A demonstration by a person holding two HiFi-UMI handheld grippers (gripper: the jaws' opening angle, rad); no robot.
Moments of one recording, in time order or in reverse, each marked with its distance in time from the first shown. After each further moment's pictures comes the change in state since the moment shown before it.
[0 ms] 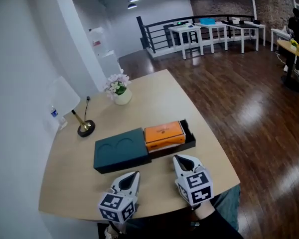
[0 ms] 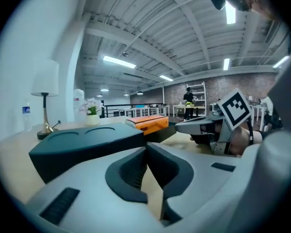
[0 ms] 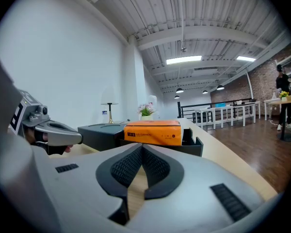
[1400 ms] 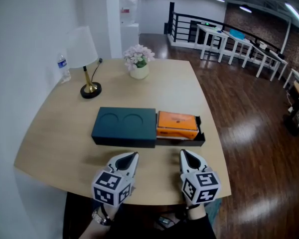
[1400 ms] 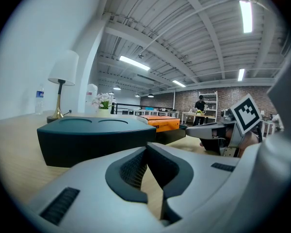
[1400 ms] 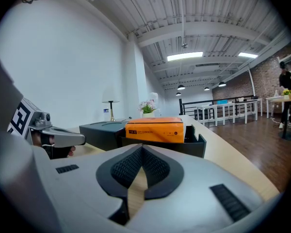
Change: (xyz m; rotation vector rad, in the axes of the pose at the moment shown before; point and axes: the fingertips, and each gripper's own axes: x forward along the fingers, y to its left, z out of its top) left arm 0.002 0.020 -0.013 -0.160 -0.046 0.082; right arm 0.003 -0.001 -0.005 0.000 0.048 0.040
